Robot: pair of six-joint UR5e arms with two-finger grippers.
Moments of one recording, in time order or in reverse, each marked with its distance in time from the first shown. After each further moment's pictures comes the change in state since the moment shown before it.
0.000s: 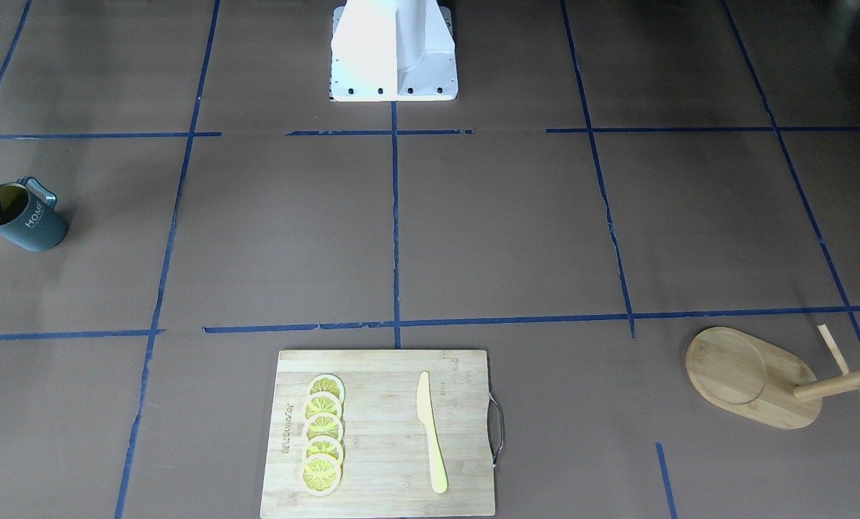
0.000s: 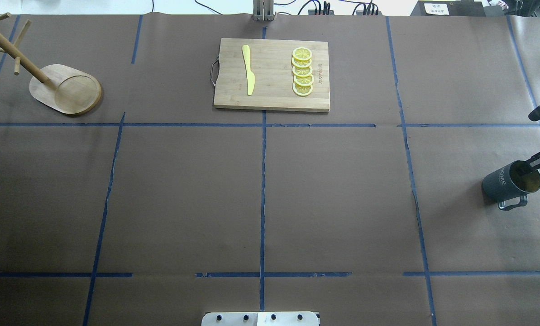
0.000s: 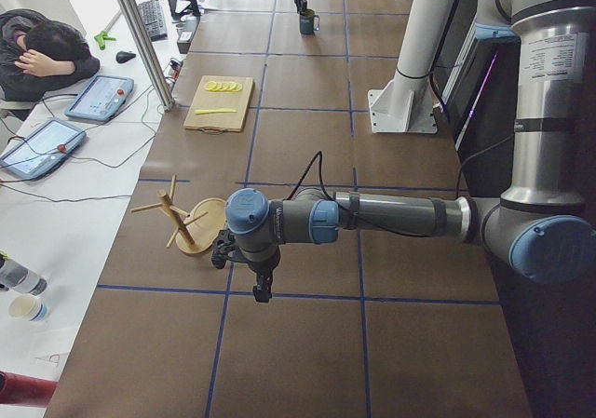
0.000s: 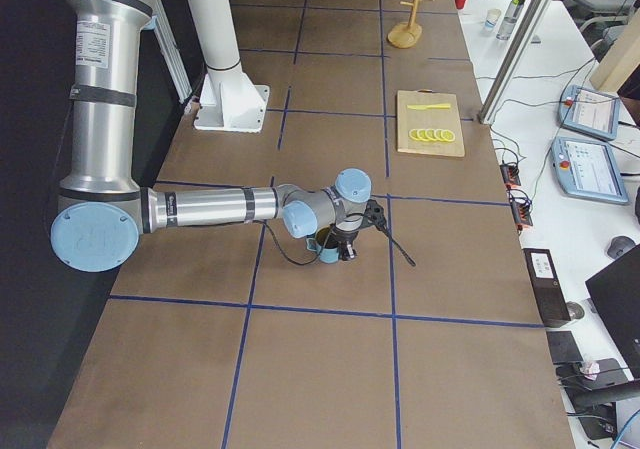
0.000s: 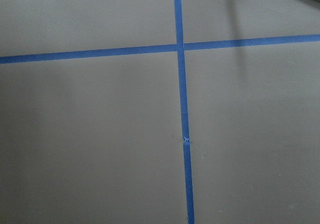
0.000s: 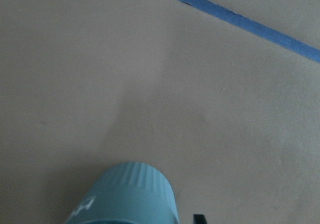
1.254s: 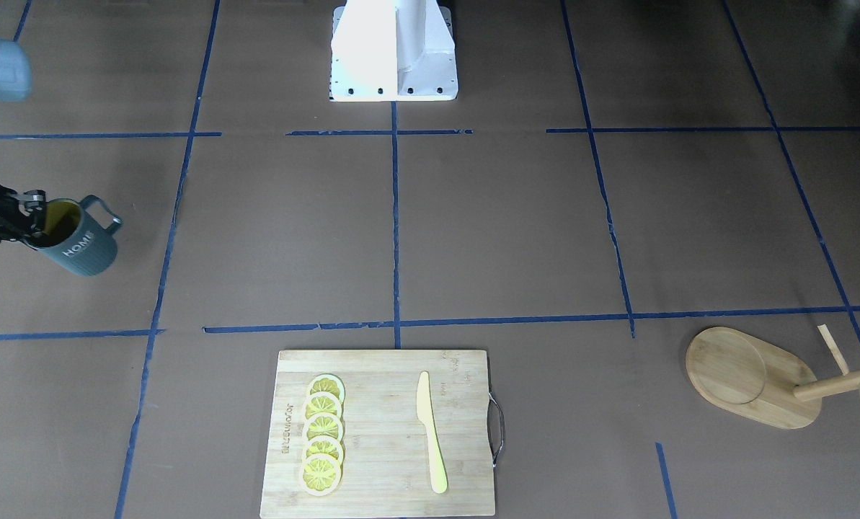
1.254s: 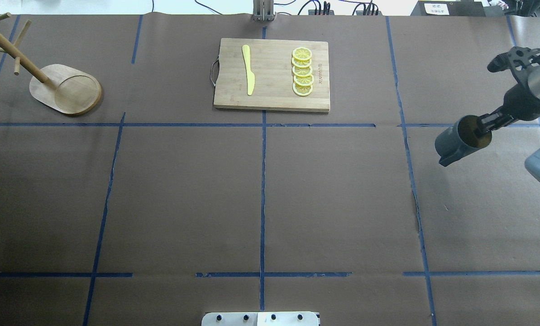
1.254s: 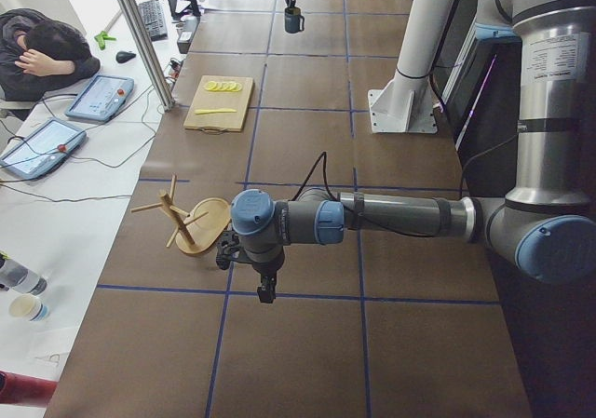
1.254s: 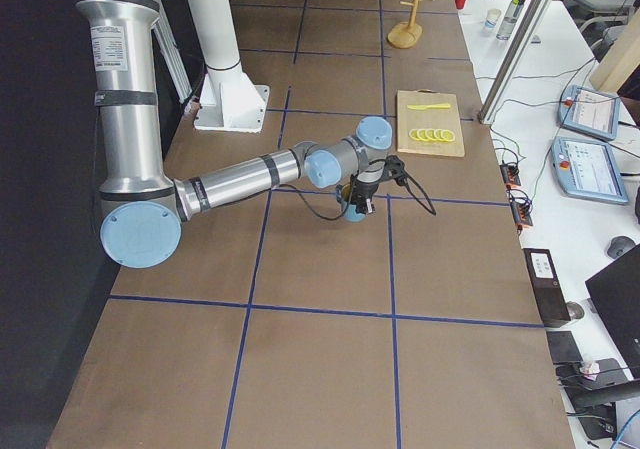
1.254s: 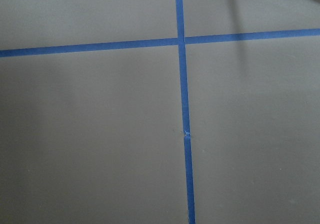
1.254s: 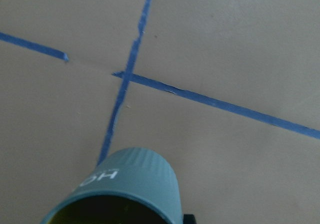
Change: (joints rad) left arm -0.002 0.023 -0.018 -0.002 0.000 -0.001; right arm -0.051 0.268 0.139 -0.258 -0.001 0.269
